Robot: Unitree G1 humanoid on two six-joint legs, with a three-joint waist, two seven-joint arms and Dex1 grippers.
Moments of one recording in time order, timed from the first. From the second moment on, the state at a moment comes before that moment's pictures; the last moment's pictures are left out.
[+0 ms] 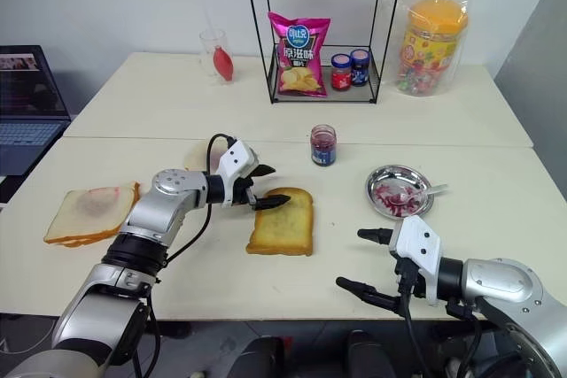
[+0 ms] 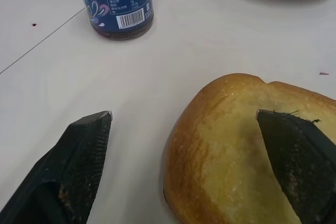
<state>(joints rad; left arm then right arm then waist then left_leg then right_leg) -0.70 0.51 -0.19 0.43 -0.15 0.29 -0.98 0.11 -0.84 -0.07 -0.80 0.62 0.64 0.77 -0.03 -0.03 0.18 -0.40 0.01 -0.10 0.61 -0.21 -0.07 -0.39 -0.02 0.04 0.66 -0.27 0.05</state>
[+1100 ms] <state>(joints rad) -0.53 0.77 -0.15 -0.42 -0.45 0.54 -1.17 -0.17 -0.34 -0.55 -0.10 0.78 0.68 0.19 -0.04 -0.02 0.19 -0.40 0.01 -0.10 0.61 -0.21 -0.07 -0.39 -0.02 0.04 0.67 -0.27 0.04</state>
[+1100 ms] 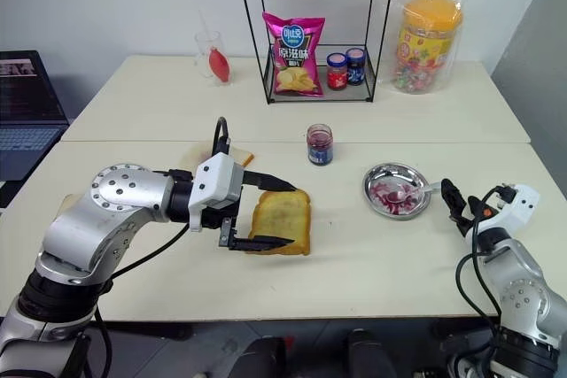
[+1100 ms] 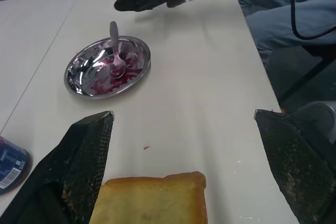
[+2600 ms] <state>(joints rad) -0.51 0.75 -0.21 -0.36 -0.37 0.45 -1.16 -0.37 -0.31 -0.59 0.23 0.92 0.67 0.32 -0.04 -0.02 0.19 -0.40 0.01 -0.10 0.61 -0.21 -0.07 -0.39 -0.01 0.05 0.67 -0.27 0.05</state>
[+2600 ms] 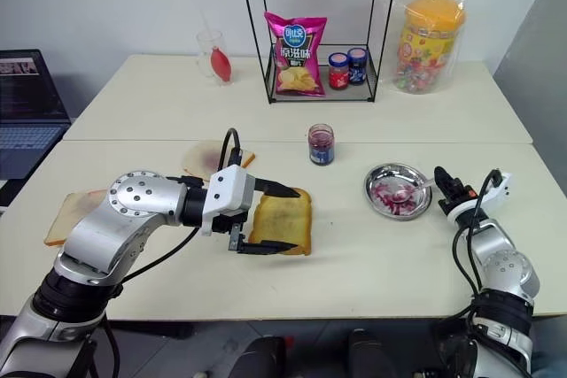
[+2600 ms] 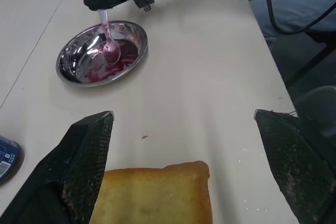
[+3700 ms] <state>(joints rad) -0.36 0.60 0.09 -0.40 -0.45 0.65 -0.63 -1.02 -0.25 -0.04 0.54 0.46 0.28 0.53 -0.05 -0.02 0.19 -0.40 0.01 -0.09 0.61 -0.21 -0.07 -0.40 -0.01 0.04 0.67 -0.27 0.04</state>
